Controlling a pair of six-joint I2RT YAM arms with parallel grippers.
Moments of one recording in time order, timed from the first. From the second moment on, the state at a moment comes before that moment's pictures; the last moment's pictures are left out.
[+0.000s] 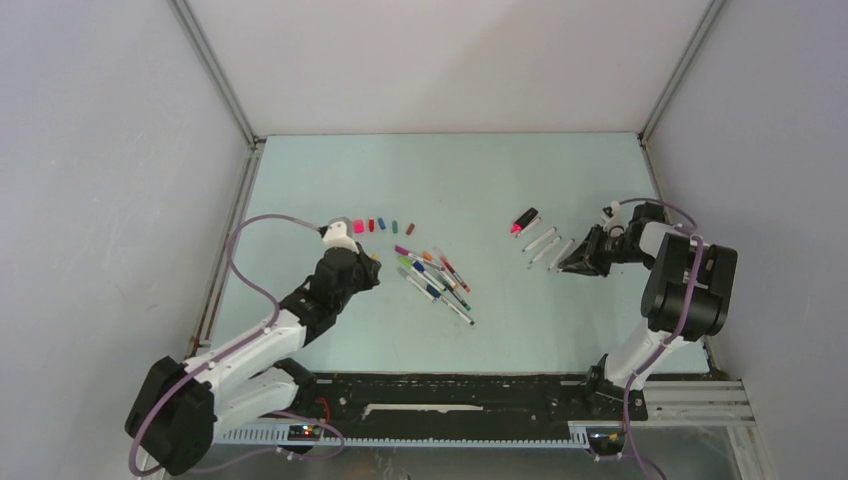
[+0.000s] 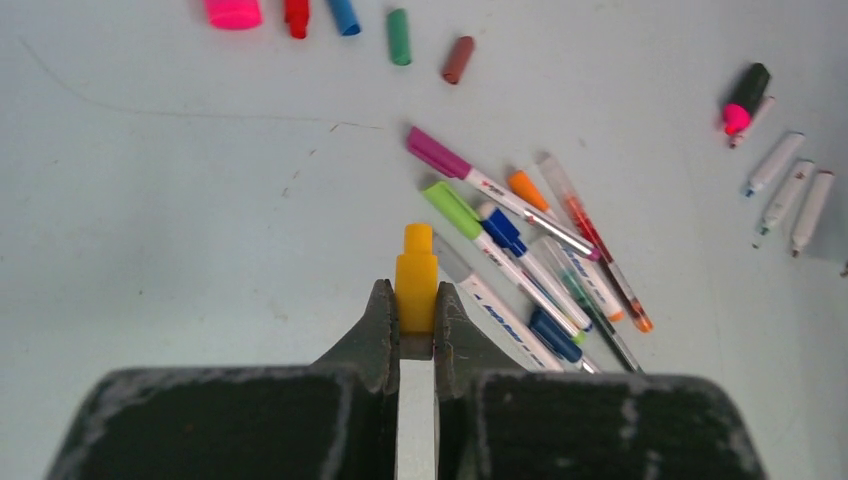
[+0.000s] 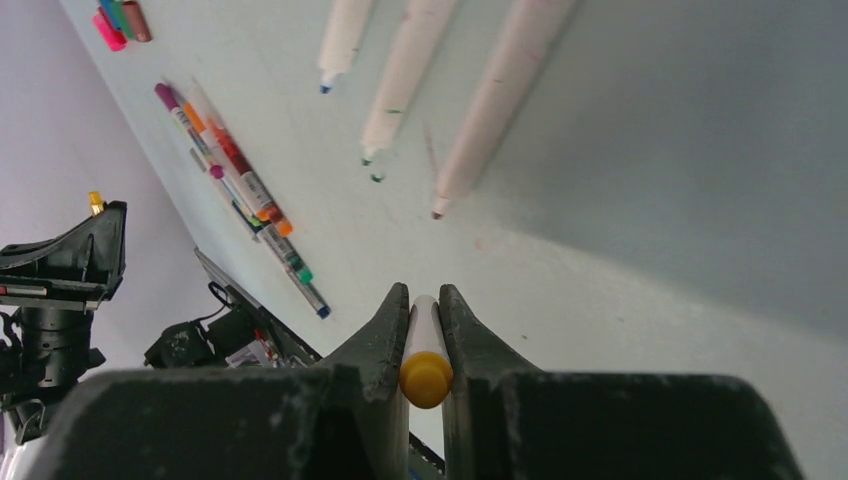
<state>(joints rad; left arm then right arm) -0.58 0.96 0.42 0.06 -0.28 -0.61 -0.32 1.74 0.93 -0.55 -0.82 0.14</state>
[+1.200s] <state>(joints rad) -0.59 1.78 1.14 -0.09 -0.01 -0.38 -0.42 1.83 0.99 -0.67 -0.92 0.01</state>
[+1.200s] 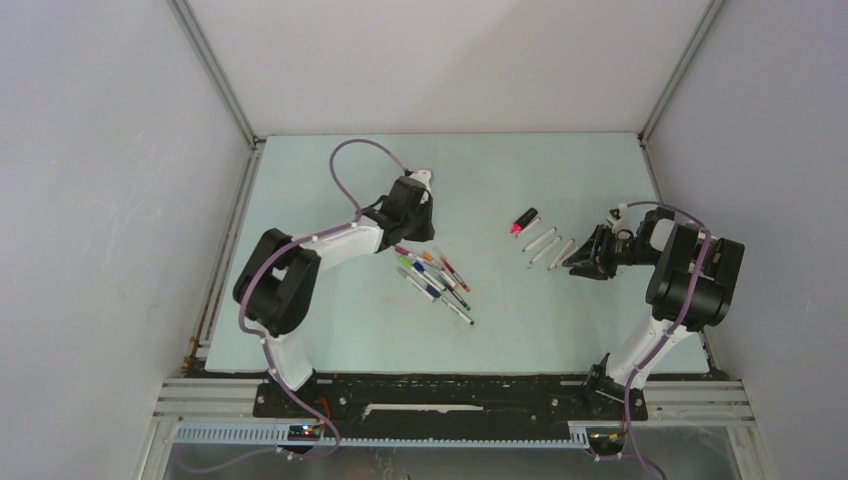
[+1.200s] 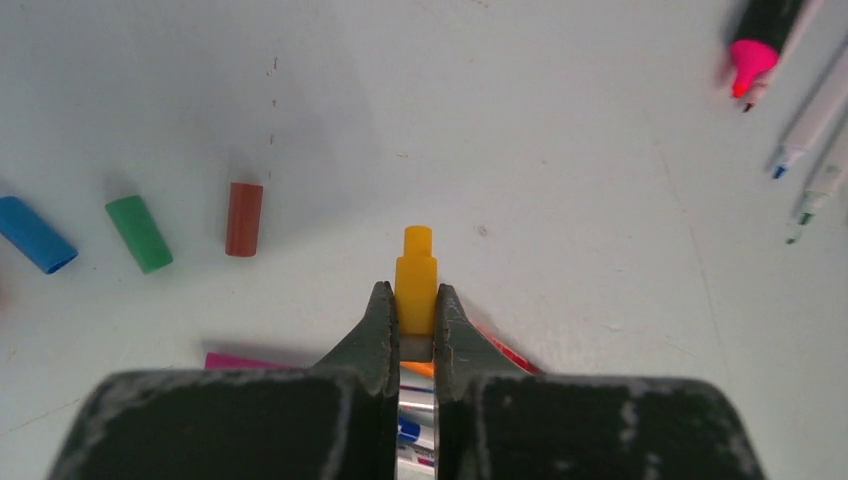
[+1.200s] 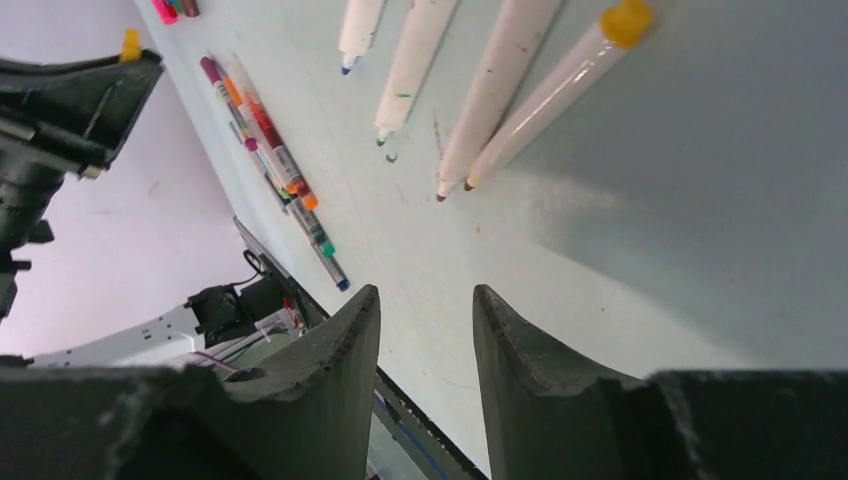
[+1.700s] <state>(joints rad) -0.59 1.97 1.35 -0.29 -0.12 -0.33 -0.35 1.70 1.03 -0.75 -0.96 -0.12</state>
